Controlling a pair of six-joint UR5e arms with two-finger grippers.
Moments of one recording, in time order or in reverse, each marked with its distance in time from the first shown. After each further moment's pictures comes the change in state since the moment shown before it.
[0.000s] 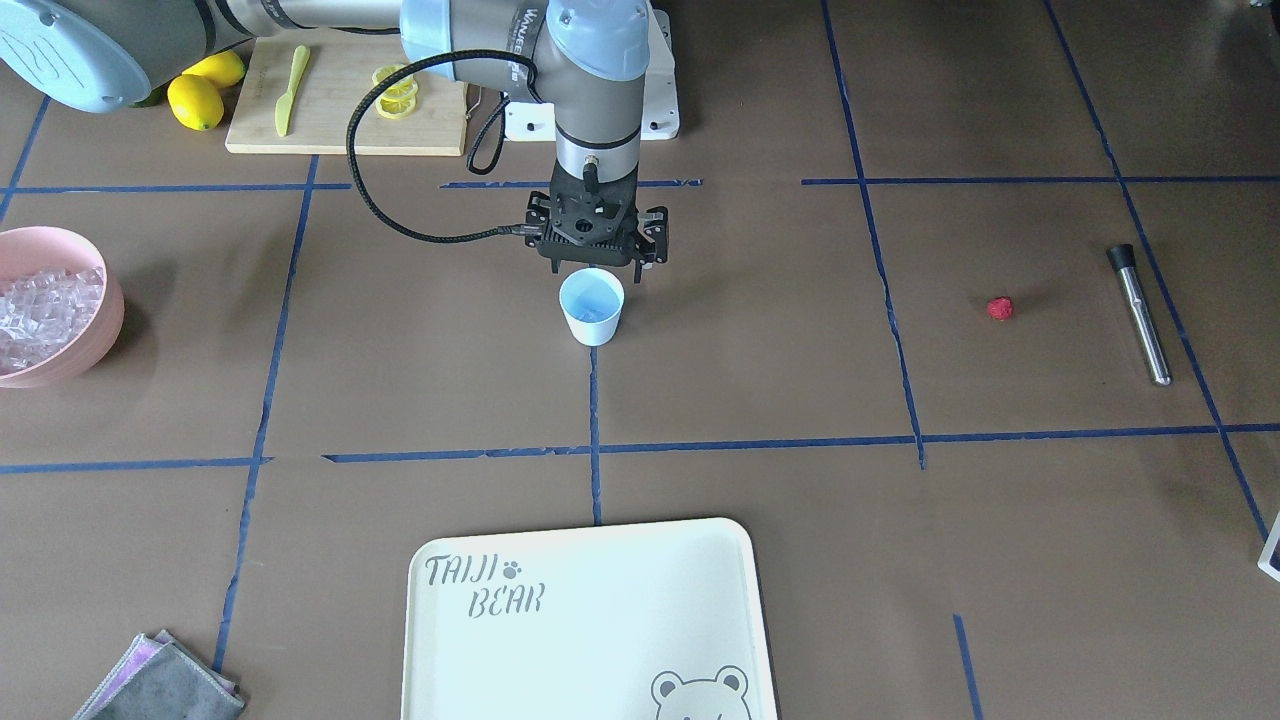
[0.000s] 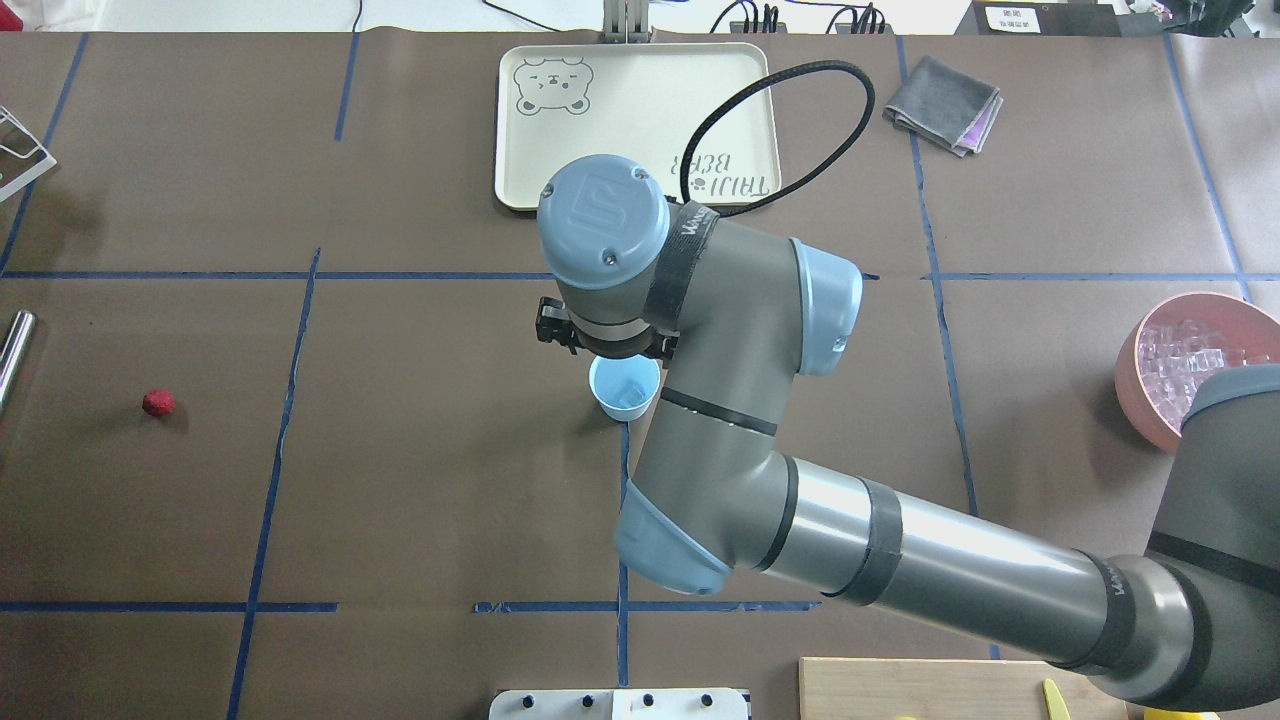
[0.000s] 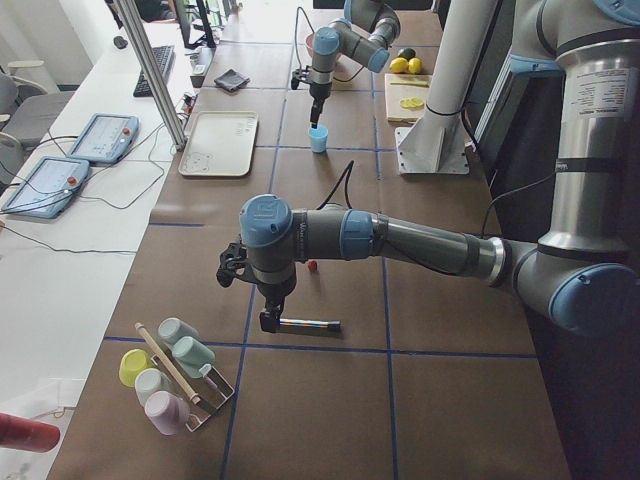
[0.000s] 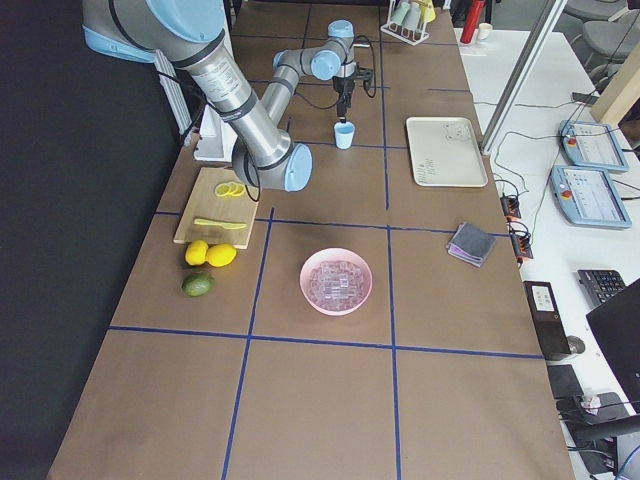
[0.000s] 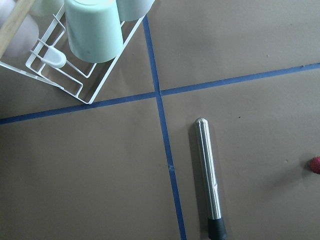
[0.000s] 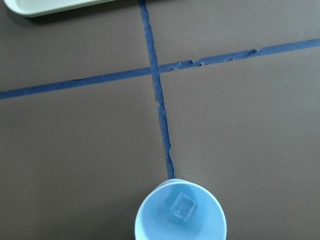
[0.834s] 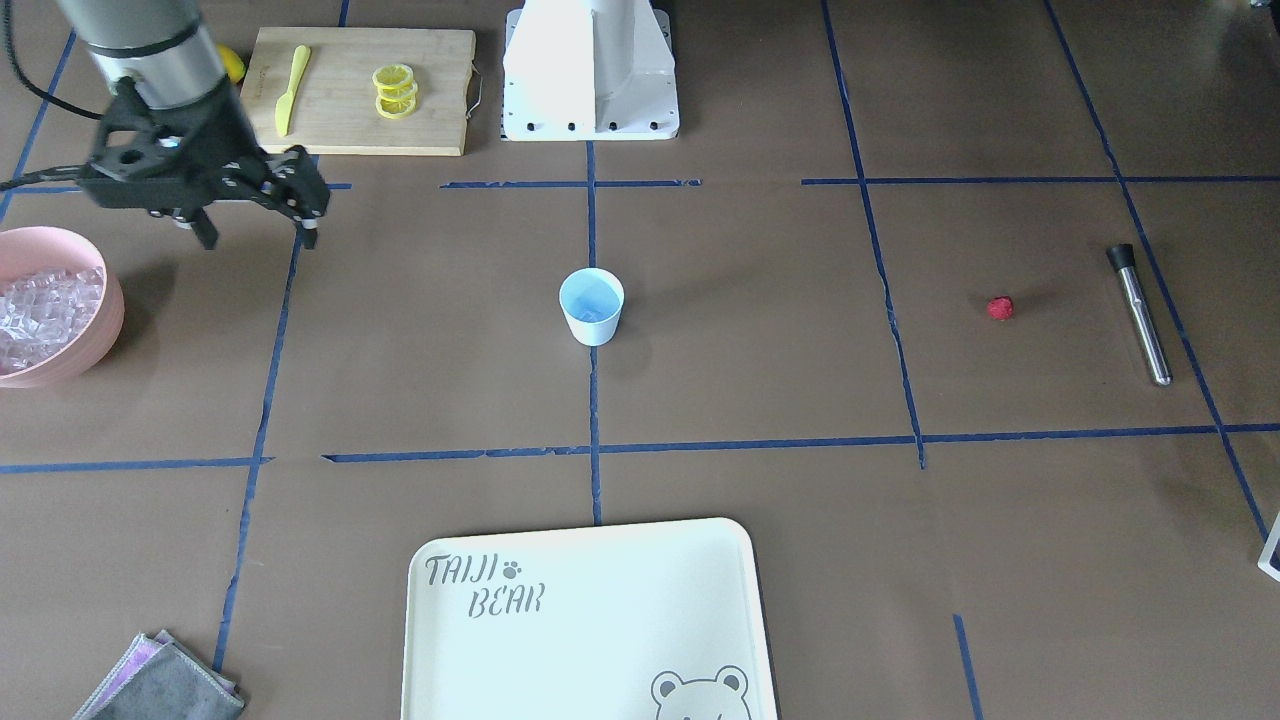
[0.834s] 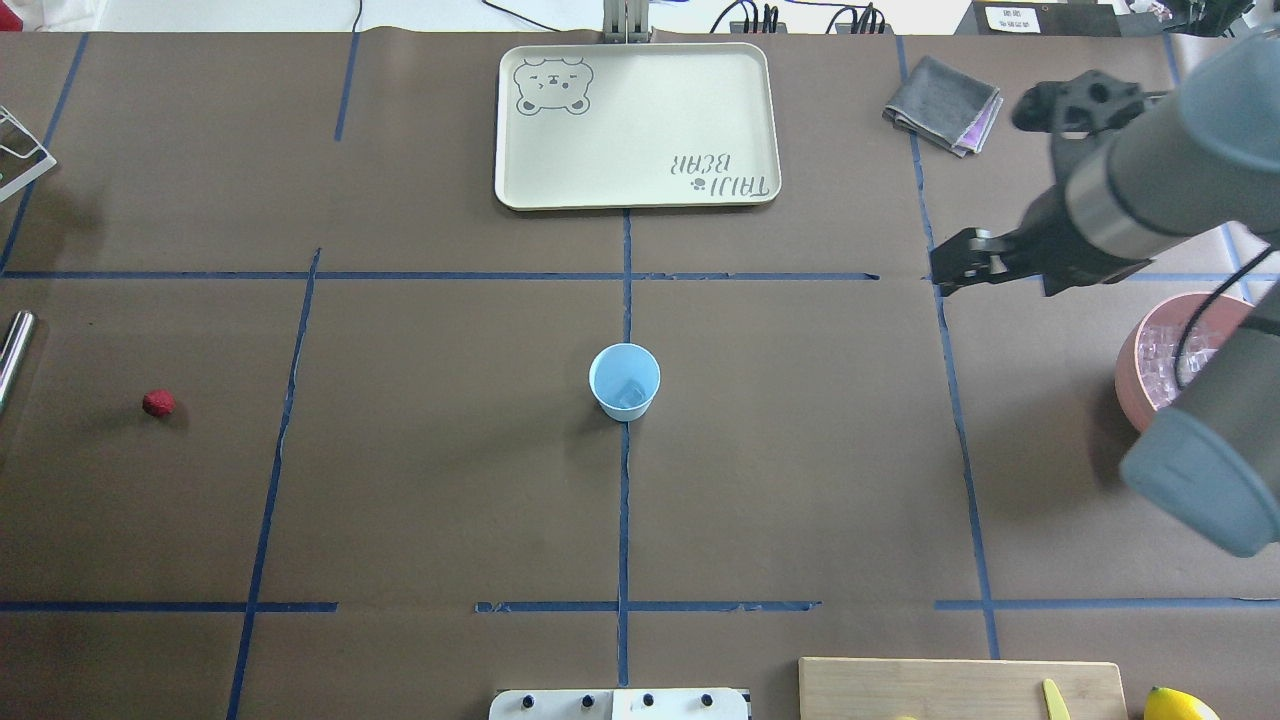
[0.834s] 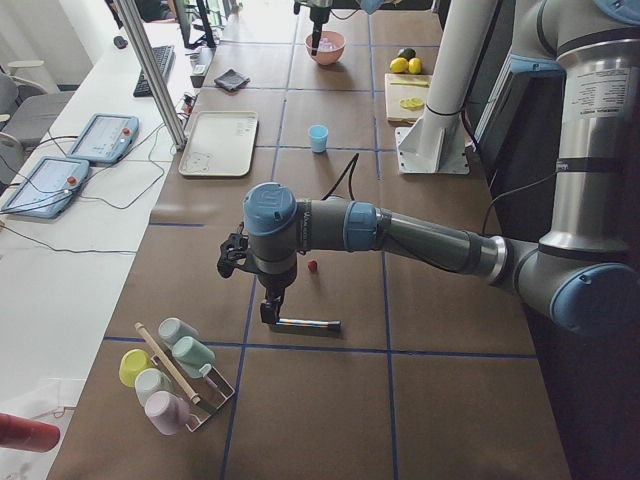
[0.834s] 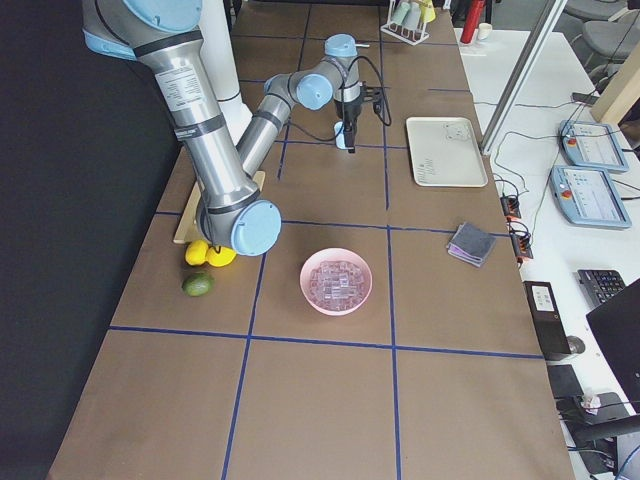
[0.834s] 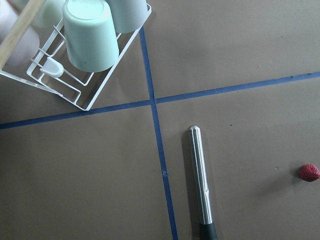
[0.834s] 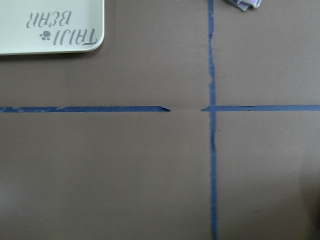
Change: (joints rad) left arm -0.001 0.005 -0.045 0.003 0.000 -0.038; right arm 0.389 -0.634 0.564 -0.024 0.211 -0.506
